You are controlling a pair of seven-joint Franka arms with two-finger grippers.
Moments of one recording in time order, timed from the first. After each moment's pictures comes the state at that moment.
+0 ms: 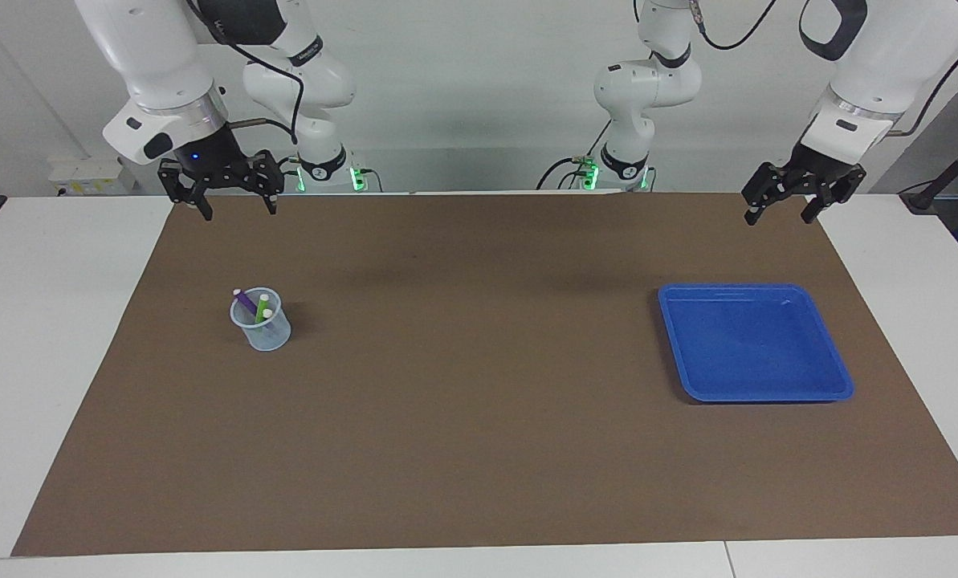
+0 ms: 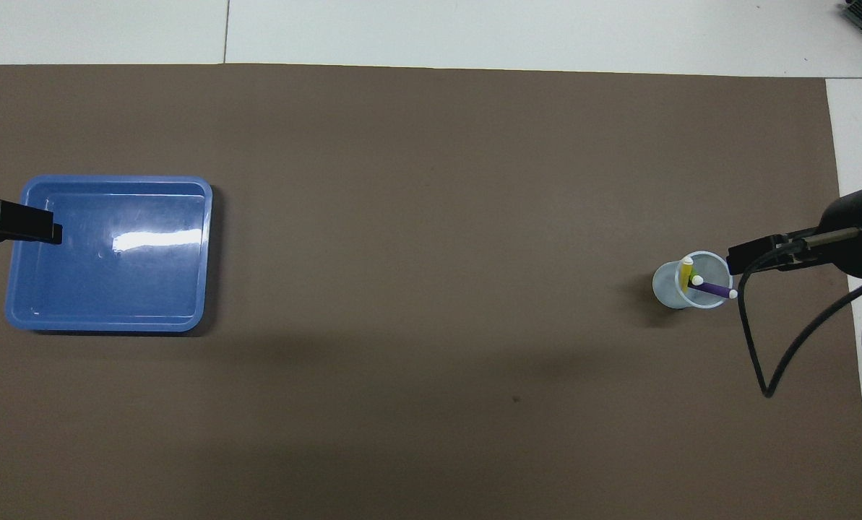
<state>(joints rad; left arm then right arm) 0.05 -0.06 -0.04 -1.66 -0.03 1.65 0.04 -0.07 -0.07 0.12 -1.67 0.00 1.57 -0.05</state>
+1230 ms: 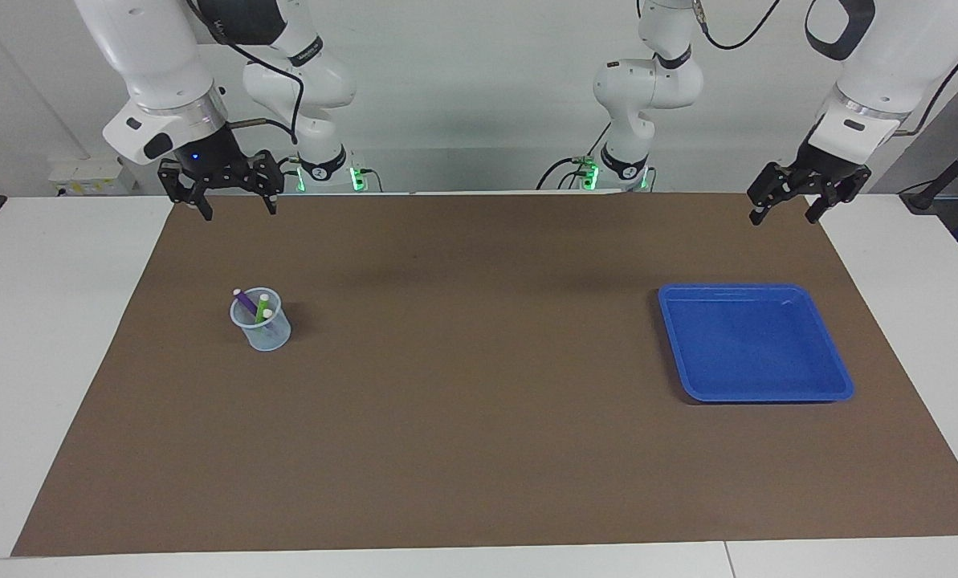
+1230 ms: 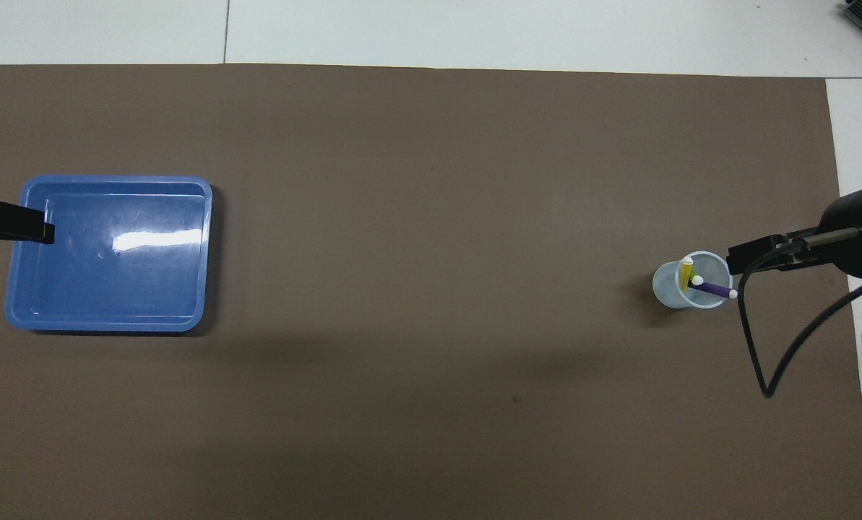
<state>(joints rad) -0.10 -0.06 0.12 -1.66 -0.02 1.65 0.04 -0.07 -0.07 0.12 -1.67 0.00 1.57 -0.05</state>
